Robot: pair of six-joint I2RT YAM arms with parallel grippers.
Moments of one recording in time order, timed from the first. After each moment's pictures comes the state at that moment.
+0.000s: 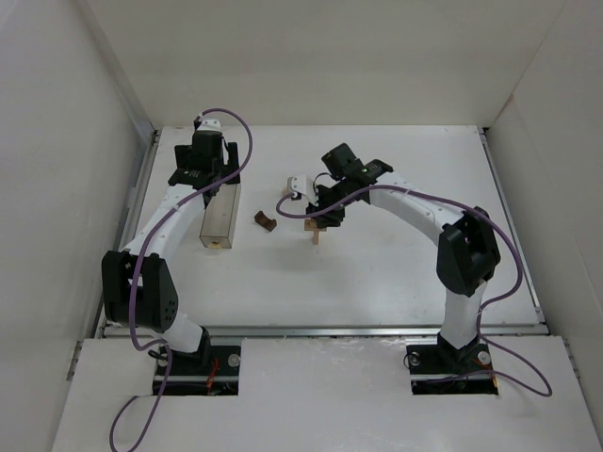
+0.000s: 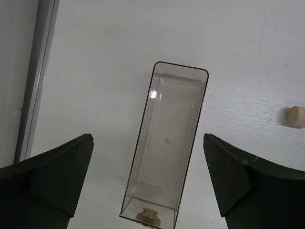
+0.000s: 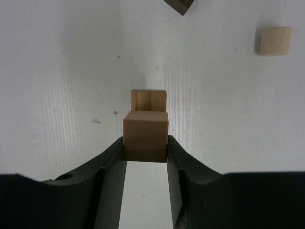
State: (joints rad) left arm -0.19 1.53 1.26 -0.39 -0.37 -0.12; right arm 0.63 1.90 1.63 -0.78 -0.45 -0.82
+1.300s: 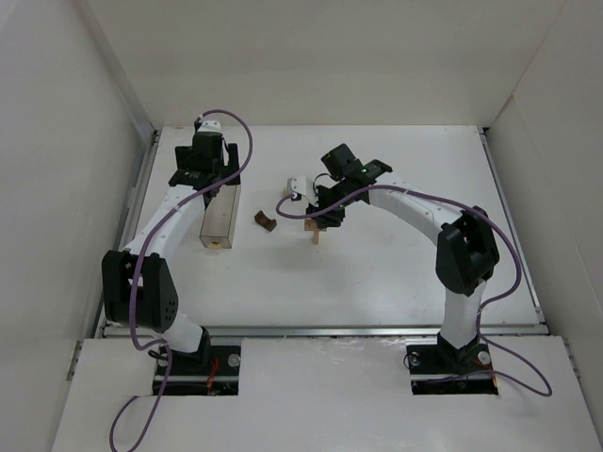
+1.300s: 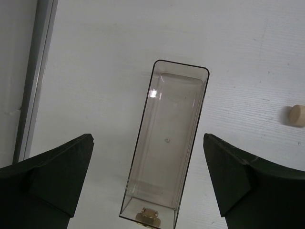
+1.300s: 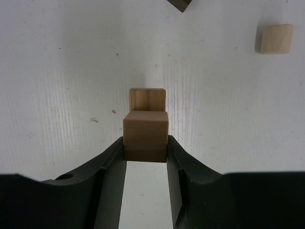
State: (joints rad) left arm -0.19 1.53 1.25 -0.38 -0.37 -0.12; right arm 0.63 1.91 1.63 -0.78 -0.44 -0.83
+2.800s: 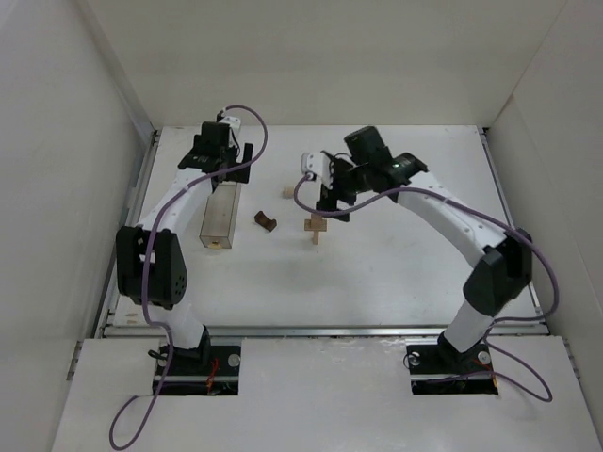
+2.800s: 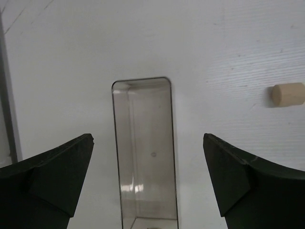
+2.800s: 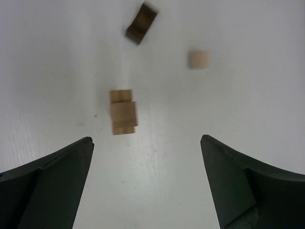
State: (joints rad) left arm -0.19 1.67 1.38 -0.42 -0.20 0.06; right arm 0.61 1.73 1.62 -0.75 -0.45 -0.81
